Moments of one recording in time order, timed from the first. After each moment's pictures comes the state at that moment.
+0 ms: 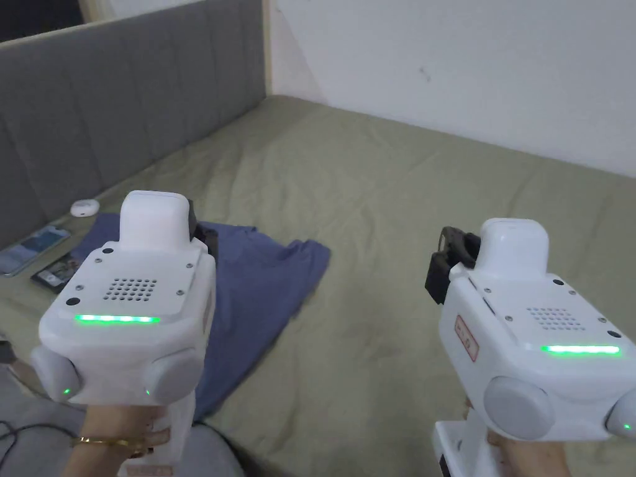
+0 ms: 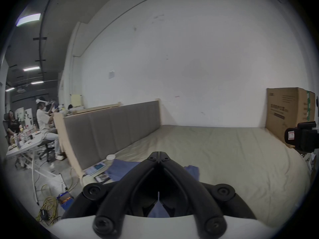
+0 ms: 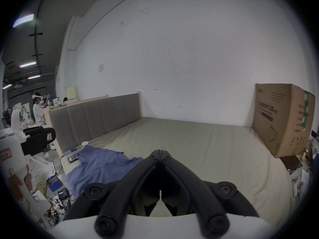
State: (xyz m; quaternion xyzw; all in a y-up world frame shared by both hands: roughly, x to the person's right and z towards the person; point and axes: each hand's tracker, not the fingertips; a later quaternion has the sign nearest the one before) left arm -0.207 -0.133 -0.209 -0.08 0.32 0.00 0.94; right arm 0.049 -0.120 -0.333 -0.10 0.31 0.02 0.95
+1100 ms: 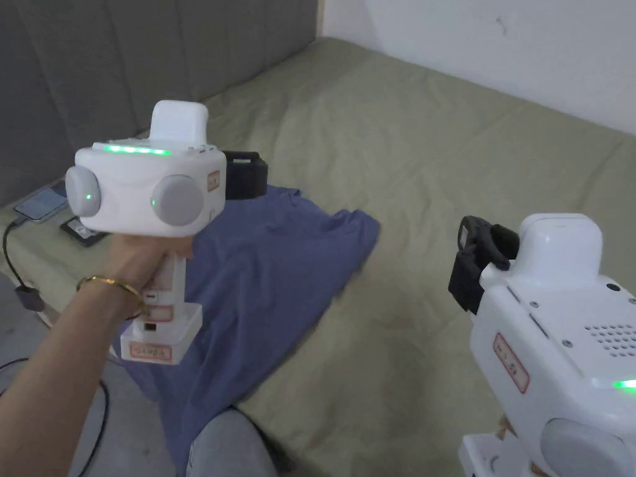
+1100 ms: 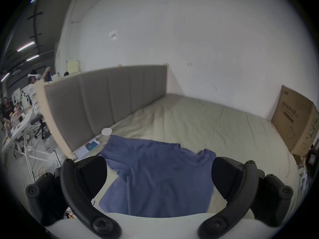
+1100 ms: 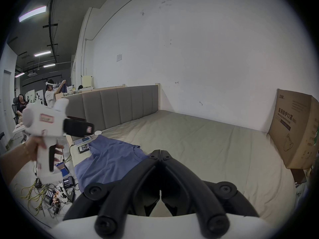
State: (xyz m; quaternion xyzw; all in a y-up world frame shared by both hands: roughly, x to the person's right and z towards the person) left arm -0.353 -0.151 -0.313 -0.27 0.27 0.10 0.92; right arm -0.004 -0.133 -0.351 -0.12 0.36 0.06 0.92
